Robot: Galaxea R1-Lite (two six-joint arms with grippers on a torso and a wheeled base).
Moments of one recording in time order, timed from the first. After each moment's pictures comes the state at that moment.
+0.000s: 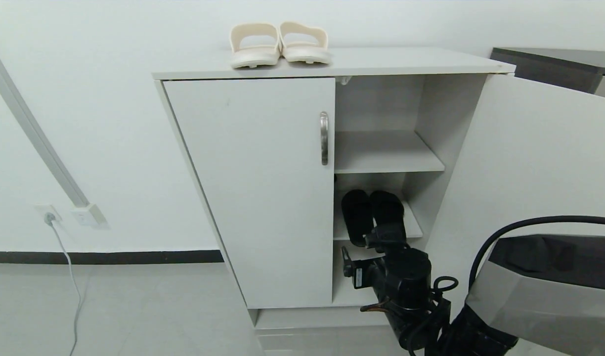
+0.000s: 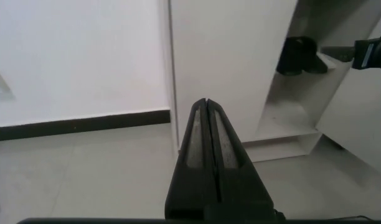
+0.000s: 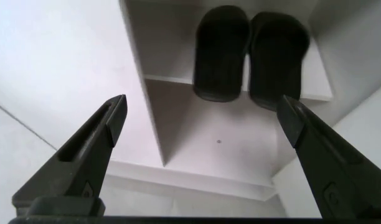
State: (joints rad) left arm 0.00 0.00 0.00 0.00 -0.08 0.01; right arm 0.82 2.24 -0.75 -1.37 -0.62 0.10
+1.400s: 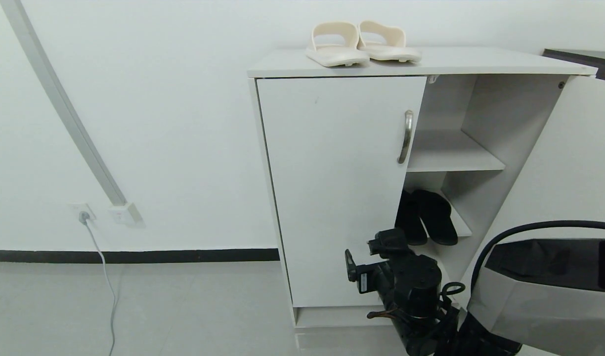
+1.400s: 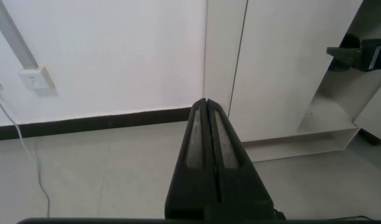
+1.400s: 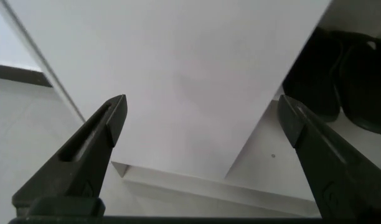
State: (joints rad) left arm 0.00 0.00 0.00 0.00 -0.08 0.01; right arm 0.81 2.25 -0.68 -1.48 -0.62 0.04
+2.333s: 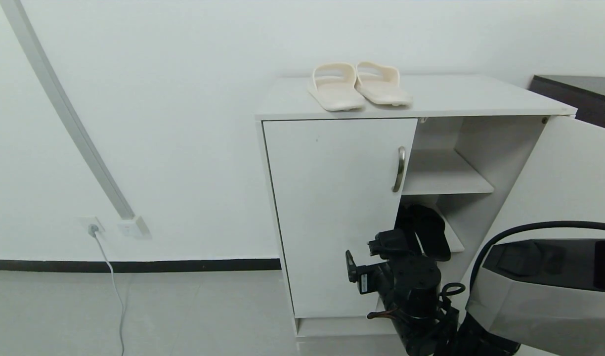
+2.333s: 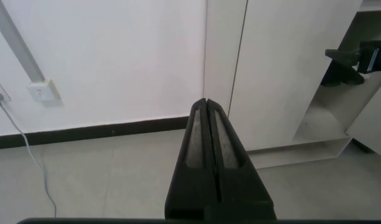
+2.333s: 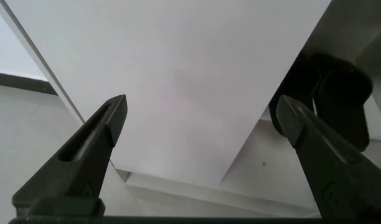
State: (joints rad) left arm 0.00 0.00 0.00 0.00 -0.08 0.01; right arm 0.81 2.26 -0.68 -1.48 -0.62 0.03
